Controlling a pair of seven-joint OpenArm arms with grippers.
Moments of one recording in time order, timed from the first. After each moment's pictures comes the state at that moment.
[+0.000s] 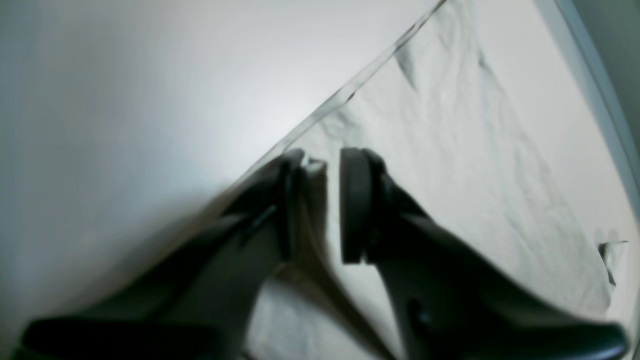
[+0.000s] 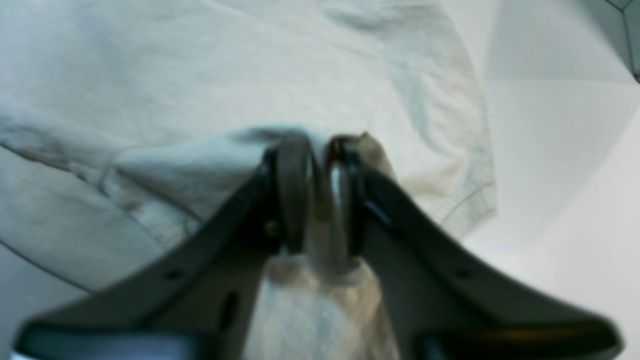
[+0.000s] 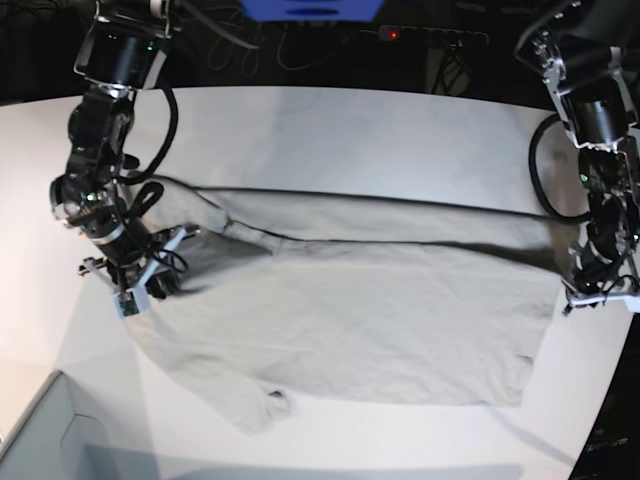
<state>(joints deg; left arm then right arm) -15.0 -18.4 -23.9 58.7 -38.1 0.7 28.6 3.2 0.0 22.5 83.8 -9.3 39.2 -25.3</state>
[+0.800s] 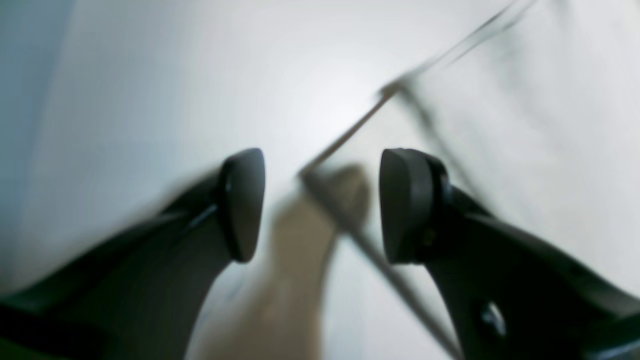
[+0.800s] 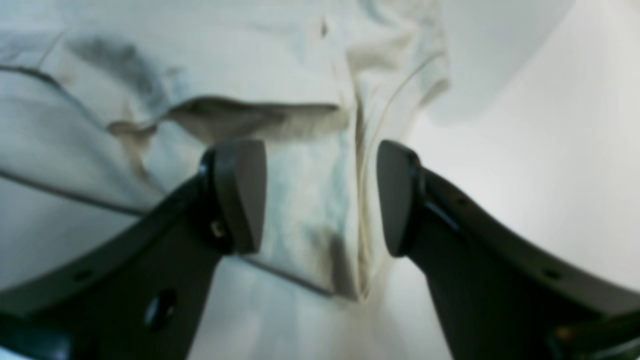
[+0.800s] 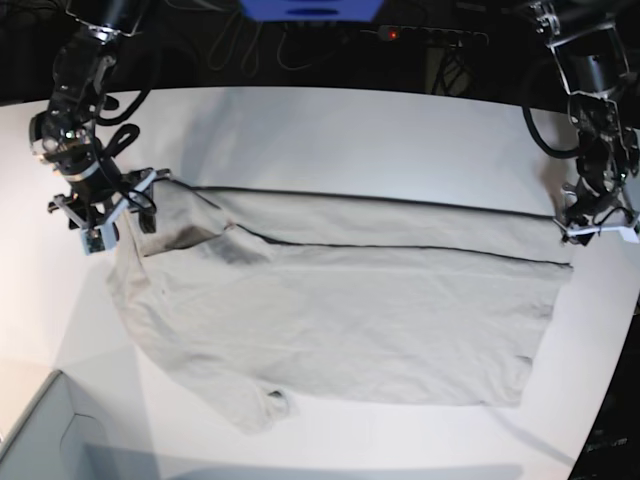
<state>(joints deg) -5.6 -18.2 -25.0 54.3 -38.2 0.7 21.2 -8.6 0.2 29.4 90.5 -8.9 39.2 -24.8</state>
